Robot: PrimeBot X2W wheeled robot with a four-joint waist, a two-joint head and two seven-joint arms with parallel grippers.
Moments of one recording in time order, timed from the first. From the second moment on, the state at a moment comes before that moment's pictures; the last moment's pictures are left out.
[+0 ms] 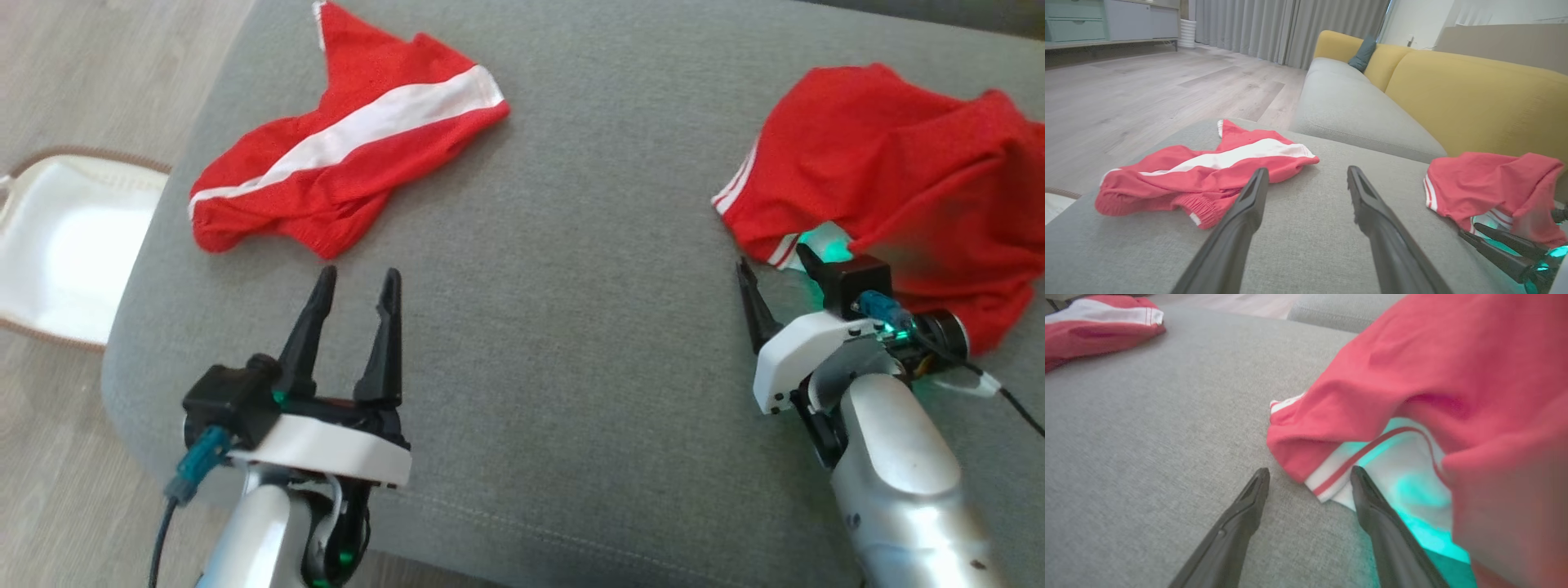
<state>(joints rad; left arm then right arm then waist) -0.11 0.05 -0.28 0.08 -0.31 -0.02 -0.26 -0.47 -0.05 0.04 0.75 -0.10 0.13 -0.07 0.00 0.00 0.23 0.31</state>
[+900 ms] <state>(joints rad) -0.10 0.05 -0.25 0.11 -0.30 -0.03 -0.26 -0.51 -0.06 0.43 0.79 0.03 0.13 -0.24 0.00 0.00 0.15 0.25</state>
